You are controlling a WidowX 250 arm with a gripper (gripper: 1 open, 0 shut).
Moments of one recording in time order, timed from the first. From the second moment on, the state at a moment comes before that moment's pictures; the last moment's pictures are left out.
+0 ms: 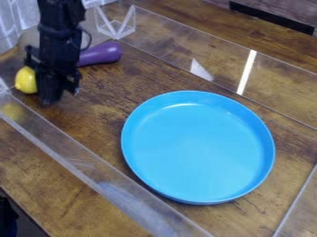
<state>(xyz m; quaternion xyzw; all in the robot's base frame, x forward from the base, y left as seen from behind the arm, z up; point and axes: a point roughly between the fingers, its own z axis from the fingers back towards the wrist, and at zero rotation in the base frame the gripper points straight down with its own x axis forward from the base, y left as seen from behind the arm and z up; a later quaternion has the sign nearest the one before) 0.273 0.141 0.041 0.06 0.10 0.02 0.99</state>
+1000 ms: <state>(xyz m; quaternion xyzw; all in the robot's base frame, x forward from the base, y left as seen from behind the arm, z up) 0.304 0.045 0.135 0.08 0.06 -0.03 0.99</state>
